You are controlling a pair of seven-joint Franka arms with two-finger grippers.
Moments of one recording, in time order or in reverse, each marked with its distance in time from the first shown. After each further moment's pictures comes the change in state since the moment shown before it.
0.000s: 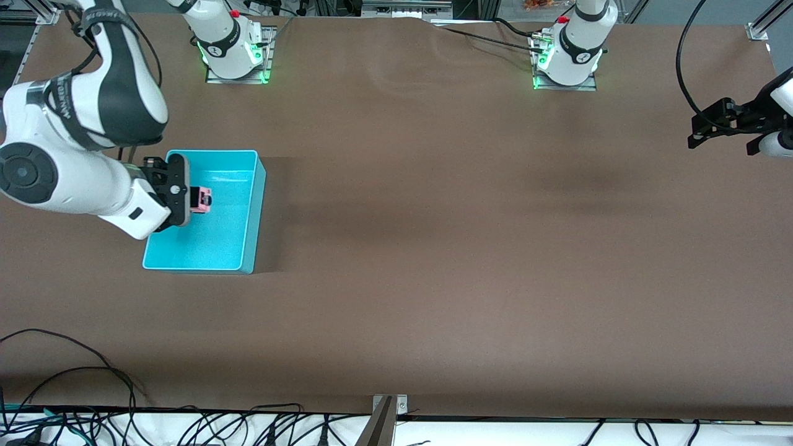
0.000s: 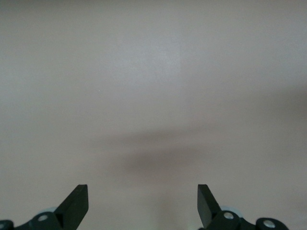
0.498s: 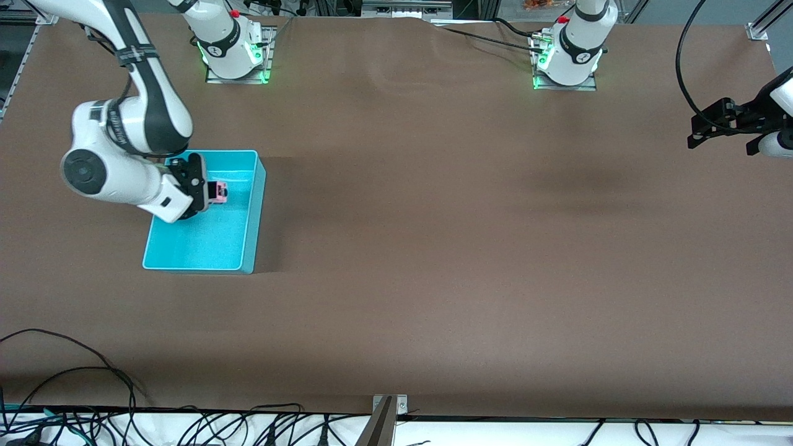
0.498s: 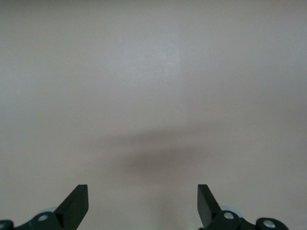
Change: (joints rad) left arm 0.000 0.000 -0.001 0.000 0.000 0.000 0.000; right arm -0.074 -0.106 -0.009 -0.570 0.053 0.491 -0.110
